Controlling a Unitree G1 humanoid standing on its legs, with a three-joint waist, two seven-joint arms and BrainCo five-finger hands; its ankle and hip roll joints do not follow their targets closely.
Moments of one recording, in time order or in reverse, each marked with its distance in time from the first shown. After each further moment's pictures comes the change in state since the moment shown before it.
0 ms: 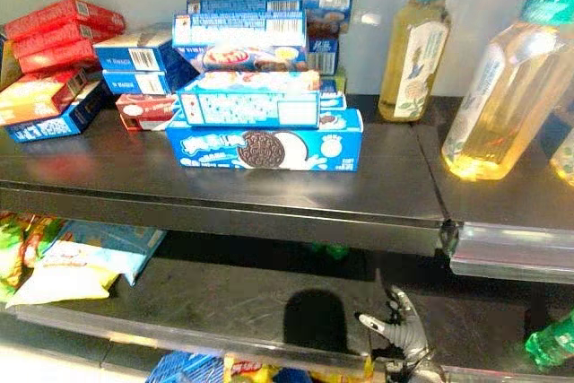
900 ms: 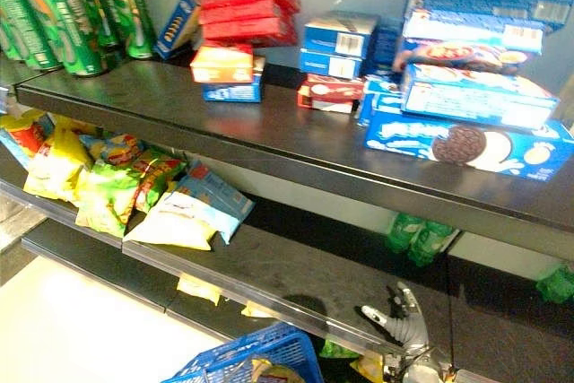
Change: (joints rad) left arm -0.036 0.044 -0.008 0.078 0.083 0.008 -0.033; right arm -0.044 0.143 -0.041 0.020 -0.011 0.012 -0.021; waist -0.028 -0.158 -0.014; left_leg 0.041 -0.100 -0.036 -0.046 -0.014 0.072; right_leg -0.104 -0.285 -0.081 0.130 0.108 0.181
